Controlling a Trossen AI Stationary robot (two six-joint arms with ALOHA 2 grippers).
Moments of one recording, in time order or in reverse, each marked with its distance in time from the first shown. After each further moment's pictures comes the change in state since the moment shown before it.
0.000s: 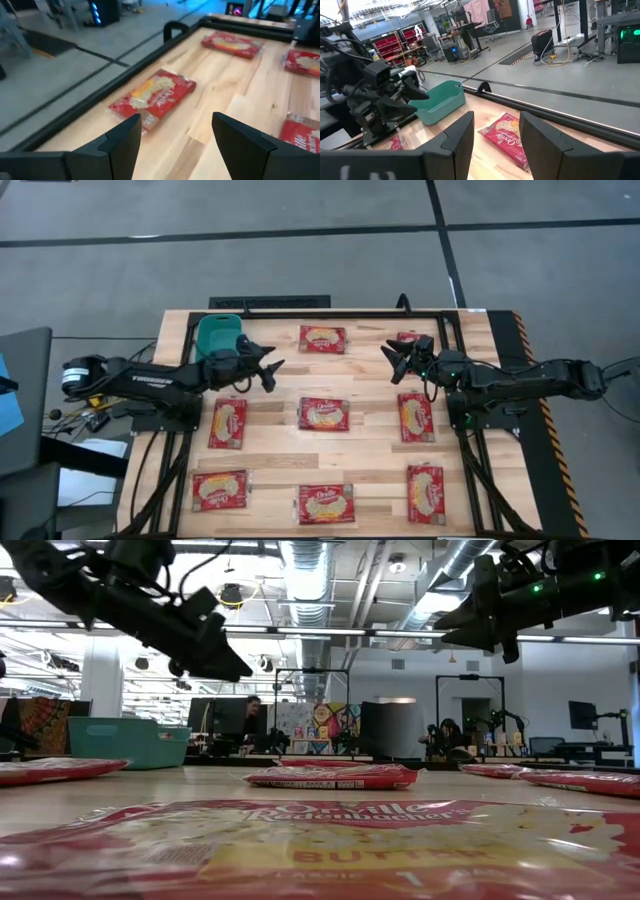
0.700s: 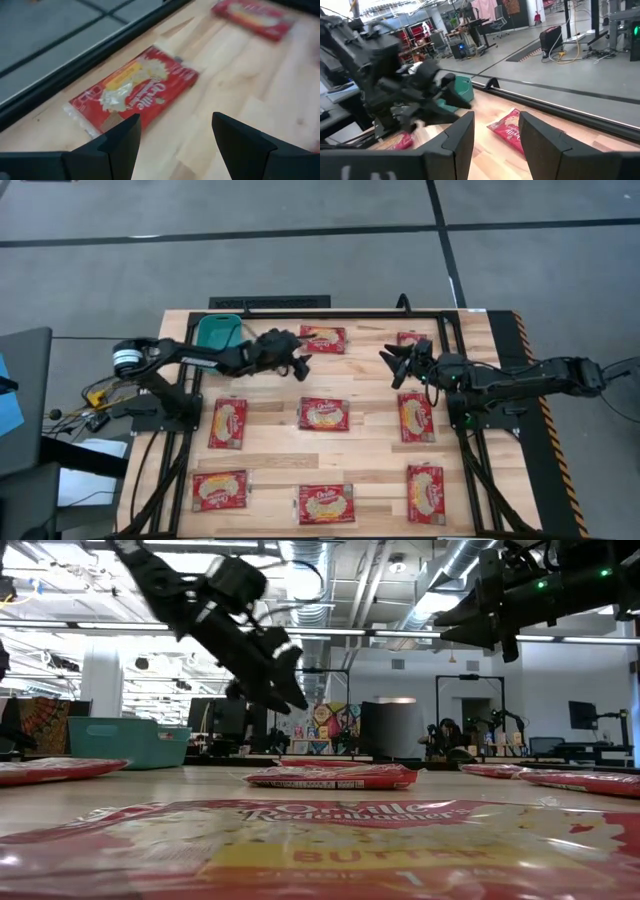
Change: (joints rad) left arm 0.082 0.479 0.404 -0.159 0.090 -0.136; right arm 0.056 0.000 -0.001 -0.007 -0.001 0.008
